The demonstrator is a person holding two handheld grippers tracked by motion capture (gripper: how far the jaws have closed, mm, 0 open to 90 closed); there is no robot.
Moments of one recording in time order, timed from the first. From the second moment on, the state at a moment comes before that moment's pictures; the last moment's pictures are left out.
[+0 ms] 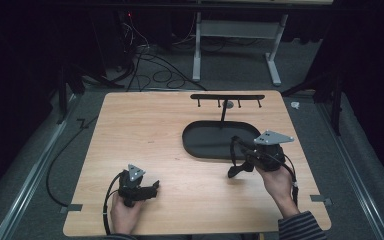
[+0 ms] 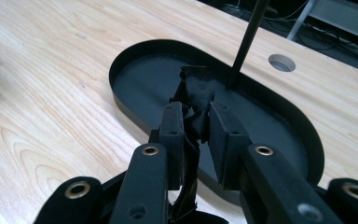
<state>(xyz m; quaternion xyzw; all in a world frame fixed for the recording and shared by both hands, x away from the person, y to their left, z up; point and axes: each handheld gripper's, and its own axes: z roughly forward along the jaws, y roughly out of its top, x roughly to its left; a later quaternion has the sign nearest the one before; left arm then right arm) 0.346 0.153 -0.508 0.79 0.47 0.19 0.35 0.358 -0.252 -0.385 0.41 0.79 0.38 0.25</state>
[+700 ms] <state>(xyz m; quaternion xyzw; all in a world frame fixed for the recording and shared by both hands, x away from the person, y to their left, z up) 0.346 0.153 -0.508 0.79 0.47 0.19 0.35 0.387 -0.263 -0.354 0.41 0.77 0.41 0.25</state>
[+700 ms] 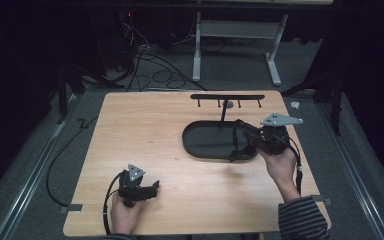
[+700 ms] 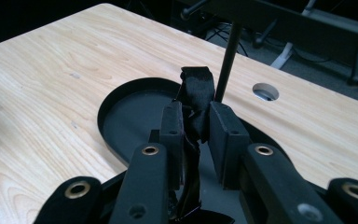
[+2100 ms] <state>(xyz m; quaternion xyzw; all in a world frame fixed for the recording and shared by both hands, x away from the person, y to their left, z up) 0.346 0.153 -0.508 0.79 0.47 0.19 0.35 0.456 -0.264 -0.334 0.43 0.77 0.39 0.26</state>
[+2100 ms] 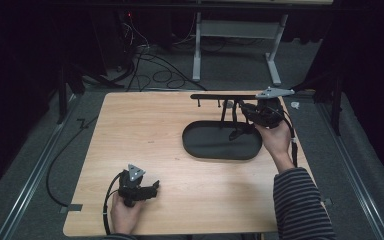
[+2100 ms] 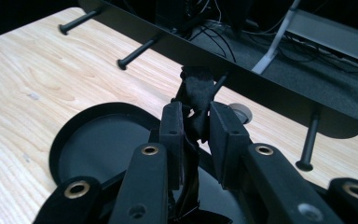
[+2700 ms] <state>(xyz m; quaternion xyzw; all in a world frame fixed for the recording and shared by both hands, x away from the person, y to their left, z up) 0.346 0.153 -0.508 0.79 0.47 0.19 0.35 0.478 -0.274 -0.344 0.46 0.77 0.37 0.24</state>
